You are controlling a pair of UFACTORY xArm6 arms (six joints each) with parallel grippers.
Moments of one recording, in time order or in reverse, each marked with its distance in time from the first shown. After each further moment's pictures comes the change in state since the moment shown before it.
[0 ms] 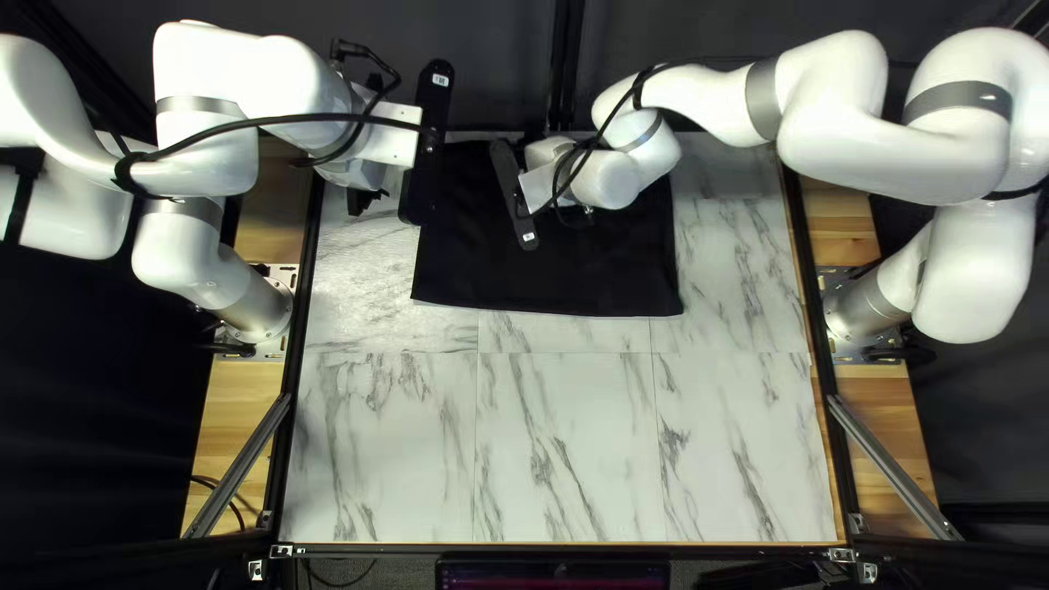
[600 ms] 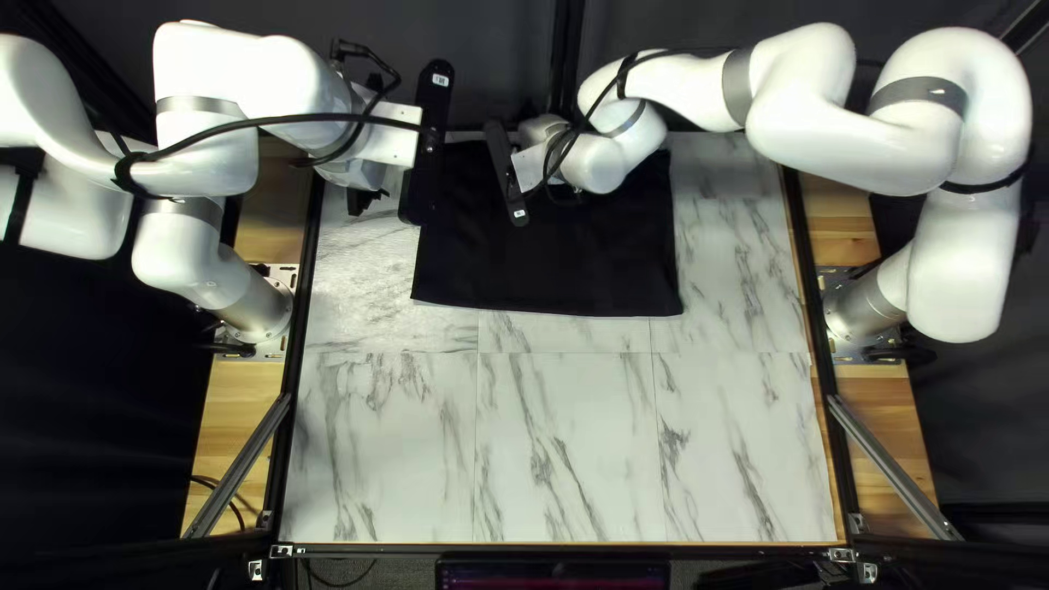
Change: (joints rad) left arm 0.000 0.000 0.000 0.000 0.000 0.000; right arm 0.070 -0.079 0.054 -0.175 0.110 0.183
